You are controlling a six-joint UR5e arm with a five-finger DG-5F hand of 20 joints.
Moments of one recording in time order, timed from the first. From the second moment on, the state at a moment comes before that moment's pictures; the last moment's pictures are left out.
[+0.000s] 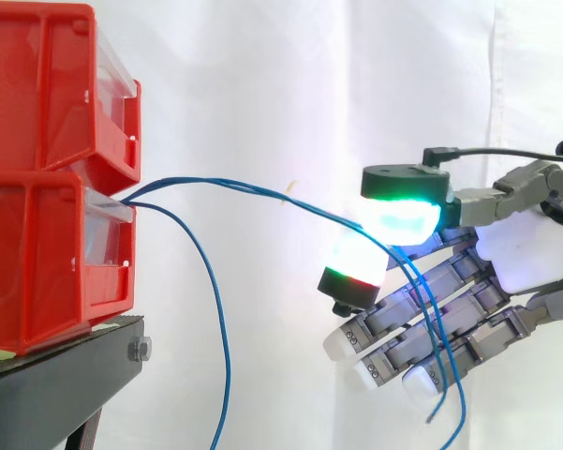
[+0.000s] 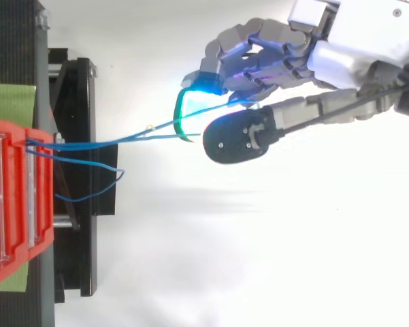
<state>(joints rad) 0.16 -2.20 -1.18 -3.23 -1.15 0.09</state>
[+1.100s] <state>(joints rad) 0.16 -2.20 -1.18 -3.23 -1.15 0.09</state>
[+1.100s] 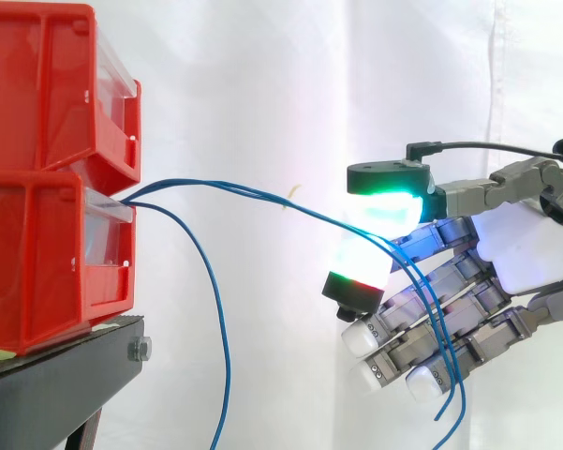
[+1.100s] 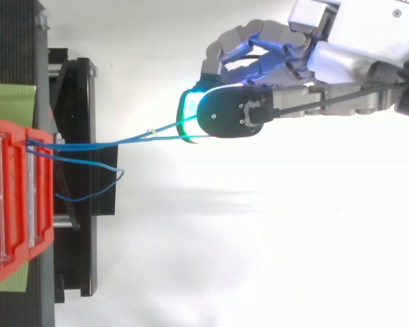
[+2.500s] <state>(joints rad) 0.16 -2.16 -1.18 -3.27 -1.14 0.08</state>
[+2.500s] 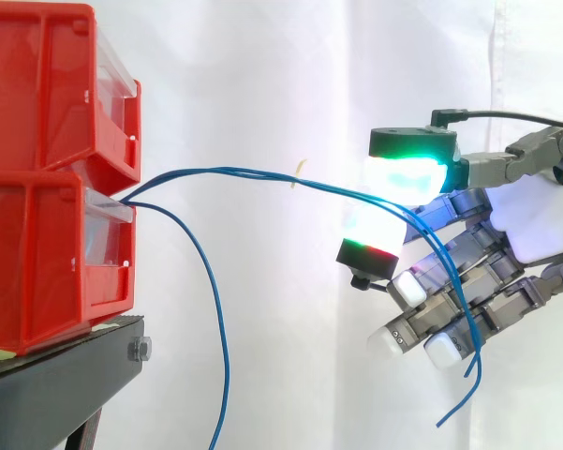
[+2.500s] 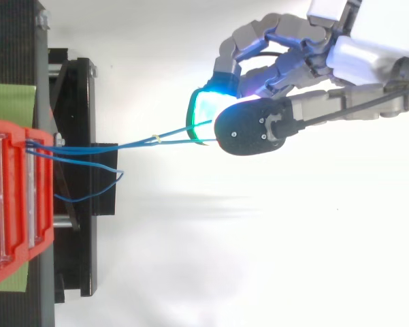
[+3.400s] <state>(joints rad) 0.17 -2.16 -1.18 -3.28 -1.13 0.10</state>
